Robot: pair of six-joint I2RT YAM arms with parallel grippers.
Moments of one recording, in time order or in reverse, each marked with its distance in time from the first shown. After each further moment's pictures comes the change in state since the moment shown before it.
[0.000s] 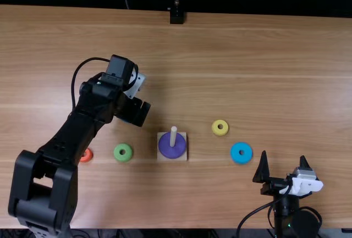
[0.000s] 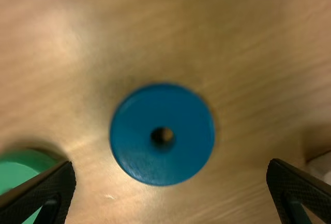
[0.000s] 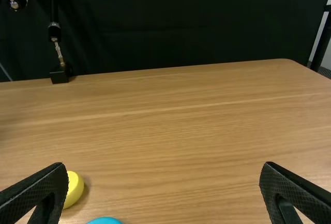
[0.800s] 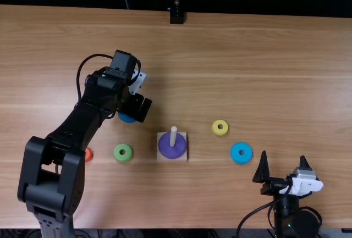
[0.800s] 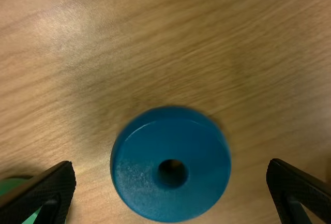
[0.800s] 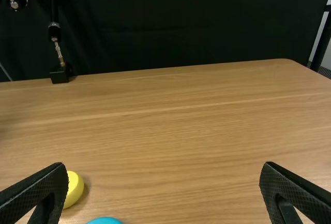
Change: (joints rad) left arm 0.000 0.106 0.084 -0.009 -0.003 0.001; right arm 0.000 0.000 0.000 0.000 0.000 0.000
